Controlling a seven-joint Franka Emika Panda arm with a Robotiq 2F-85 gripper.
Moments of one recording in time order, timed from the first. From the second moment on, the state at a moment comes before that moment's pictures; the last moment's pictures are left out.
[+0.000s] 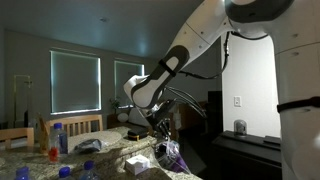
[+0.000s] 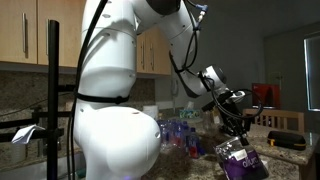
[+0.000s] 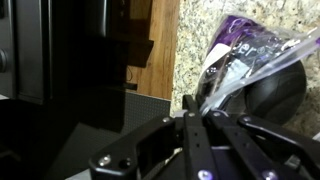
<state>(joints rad) 0.08 0.03 -0.01 -2.19 -0.55 1.89 0.38</state>
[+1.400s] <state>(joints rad) 0.10 0.17 0.02 -2.28 -0.92 1.98 0.75</state>
